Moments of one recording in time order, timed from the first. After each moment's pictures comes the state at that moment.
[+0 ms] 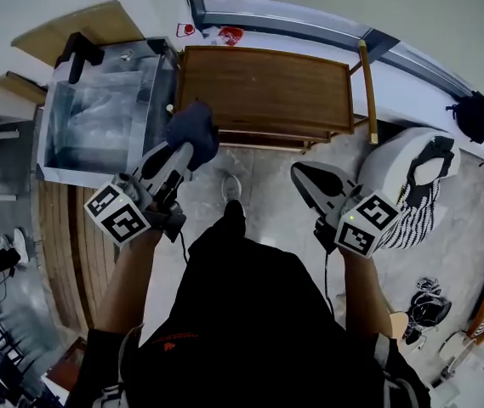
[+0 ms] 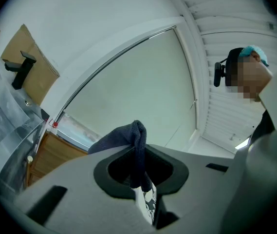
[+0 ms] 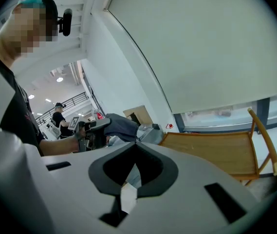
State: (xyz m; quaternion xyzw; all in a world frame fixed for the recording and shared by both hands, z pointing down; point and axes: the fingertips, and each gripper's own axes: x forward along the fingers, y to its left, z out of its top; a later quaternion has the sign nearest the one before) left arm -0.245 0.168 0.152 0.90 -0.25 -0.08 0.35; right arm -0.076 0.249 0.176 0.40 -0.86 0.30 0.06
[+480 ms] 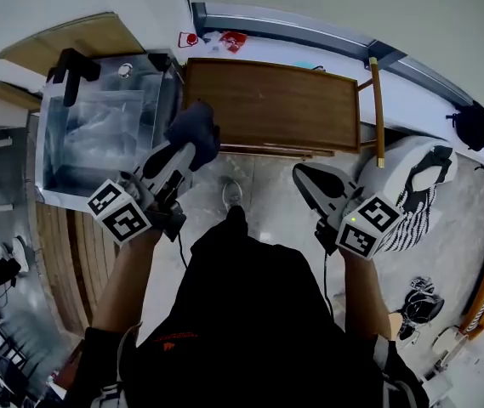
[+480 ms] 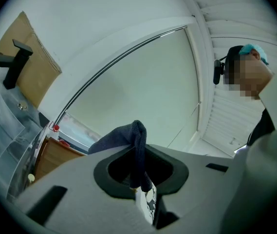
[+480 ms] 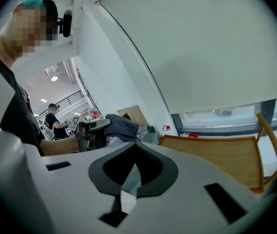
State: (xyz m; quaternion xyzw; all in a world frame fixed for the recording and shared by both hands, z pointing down) left arm -0.258 0.071 0.170 0.89 -0.24 -0.08 0.38; right arm -0.090 0.156 0.183 0.41 -0.85 0.32 0.08
